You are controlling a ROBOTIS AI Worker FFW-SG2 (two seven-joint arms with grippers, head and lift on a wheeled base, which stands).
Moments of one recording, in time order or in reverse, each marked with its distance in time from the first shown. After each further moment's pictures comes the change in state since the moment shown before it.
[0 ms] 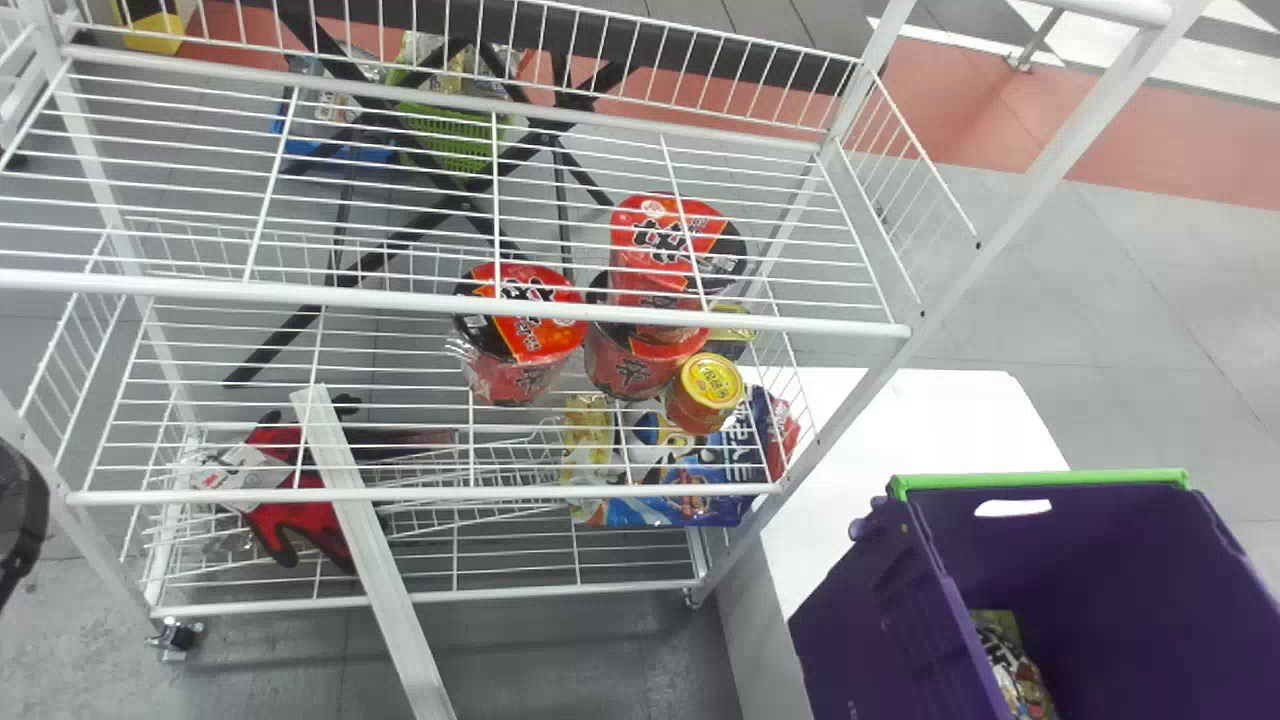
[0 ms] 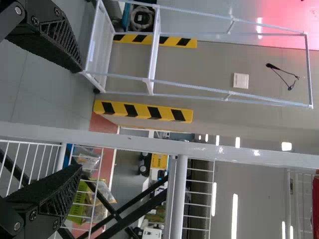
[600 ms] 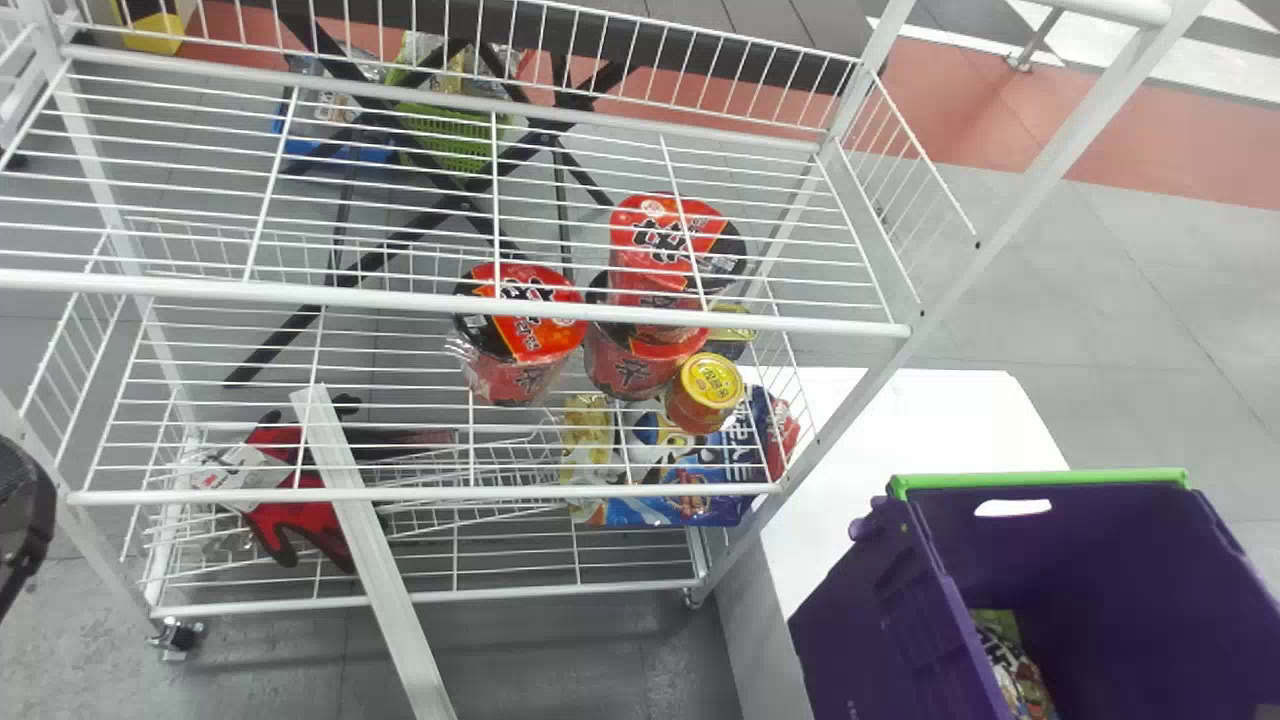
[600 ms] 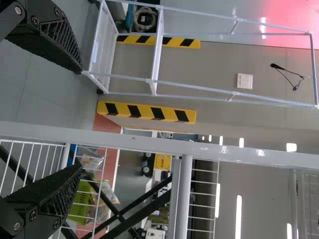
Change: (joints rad) left arm -0.003 -0.008 0.004 -0.007 -0.007 0.037 0.000; right arm 0.040 0.001 -0.217 -0.296 0.056 0.275 0.209
